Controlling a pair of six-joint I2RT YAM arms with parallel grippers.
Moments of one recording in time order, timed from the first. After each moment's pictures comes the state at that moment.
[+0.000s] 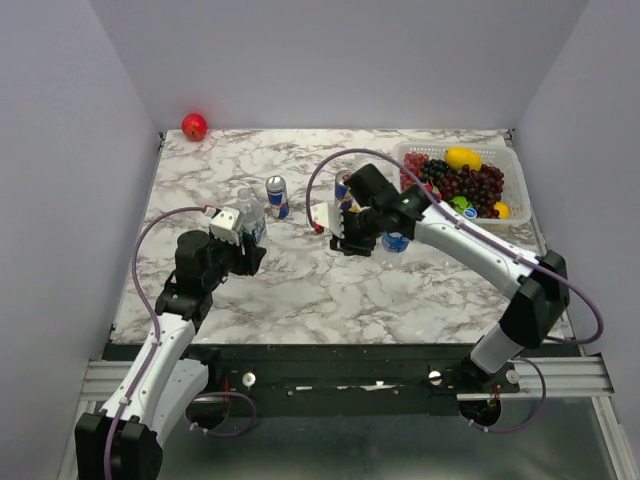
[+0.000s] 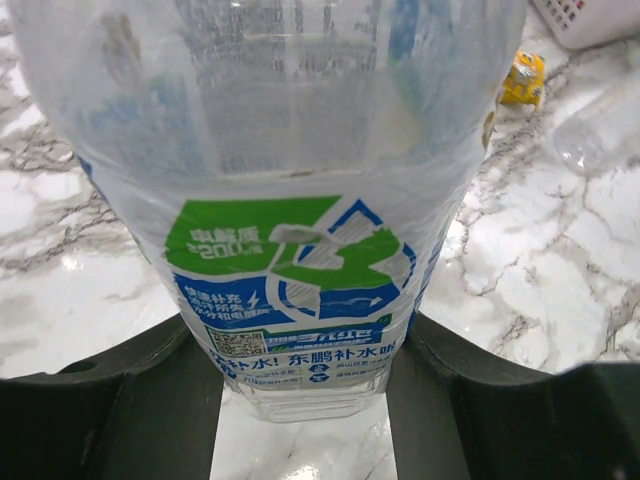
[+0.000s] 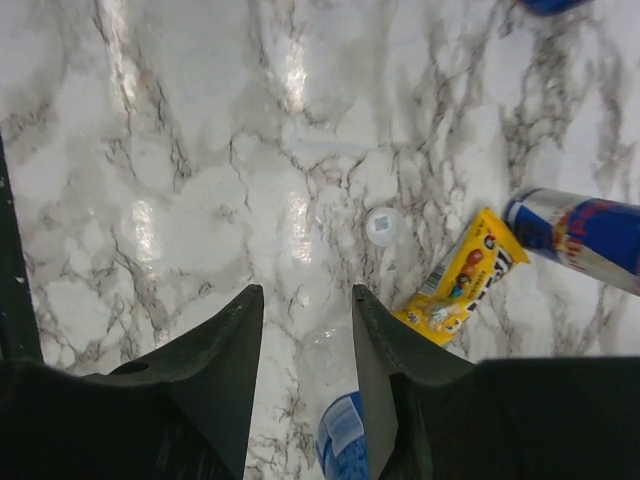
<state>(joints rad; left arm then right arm) -0.20 0.74 0.46 -0.08 0.32 -0.07 0.78 1.60 1.49 -0.86 -0.31 -0.79</state>
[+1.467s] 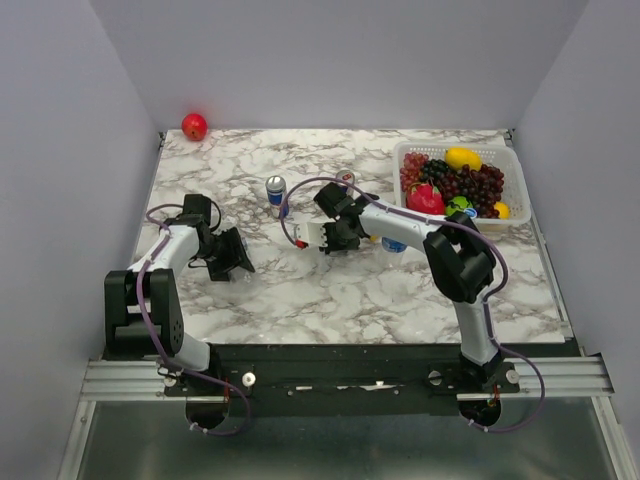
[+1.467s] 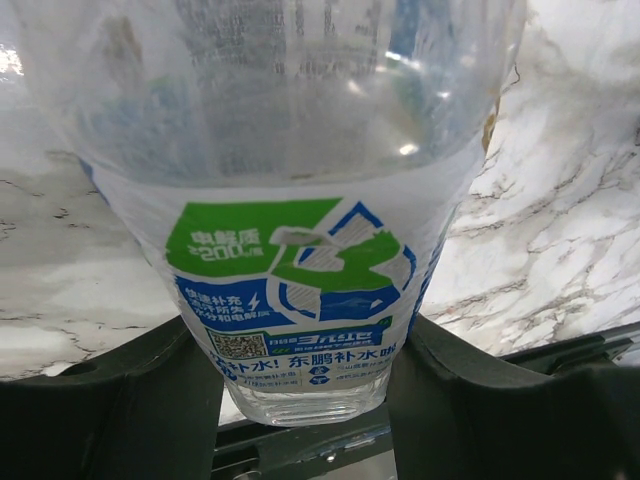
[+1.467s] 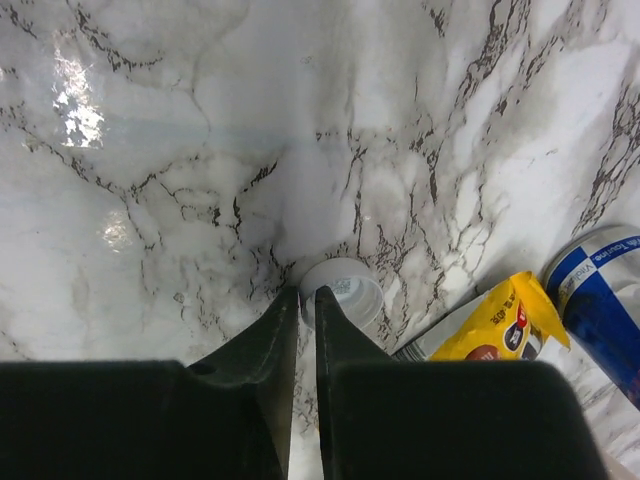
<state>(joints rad) 0.04 1.48 0.88 -0.71 0.37 -0.36 0.75 2.09 1.55 -0.70 -0.05 -0.99</state>
